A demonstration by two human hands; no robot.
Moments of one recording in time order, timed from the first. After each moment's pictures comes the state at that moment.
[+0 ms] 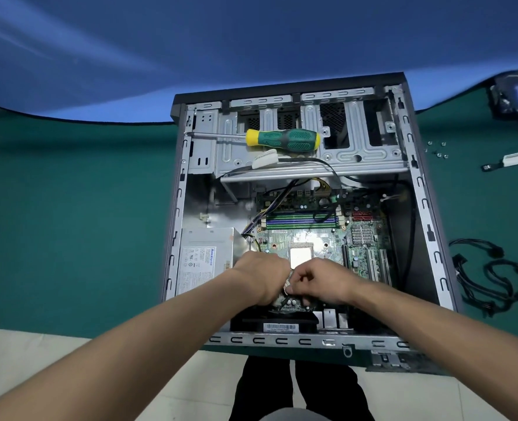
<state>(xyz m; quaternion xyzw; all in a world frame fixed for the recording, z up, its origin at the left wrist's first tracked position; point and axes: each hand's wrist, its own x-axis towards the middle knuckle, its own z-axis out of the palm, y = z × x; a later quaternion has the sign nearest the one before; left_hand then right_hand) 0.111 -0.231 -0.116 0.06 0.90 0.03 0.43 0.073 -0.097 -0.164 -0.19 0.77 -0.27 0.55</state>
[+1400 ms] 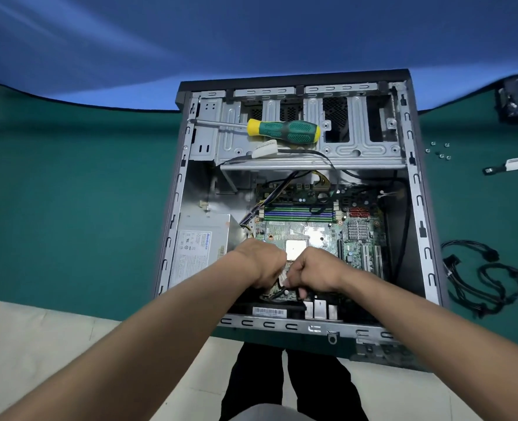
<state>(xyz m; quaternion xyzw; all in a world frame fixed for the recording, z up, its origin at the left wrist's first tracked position) 0.104 -0.229 -0.136 0.11 0.89 0.01 0.45 0.069 -0.100 -0.171 -0.16 0.76 -0.26 0.58</state>
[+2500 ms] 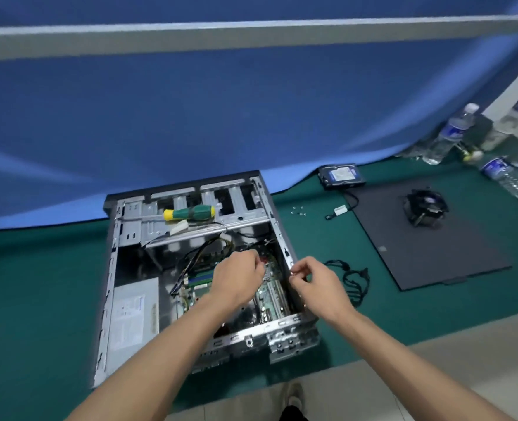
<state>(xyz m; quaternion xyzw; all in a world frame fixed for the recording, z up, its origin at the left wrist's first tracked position) 0.090 -0.143 -0.074 -0.01 0.97 0.23 0.06 0.108 0.023 -0.053 0.01 0.90 -0.40 0.14</state>
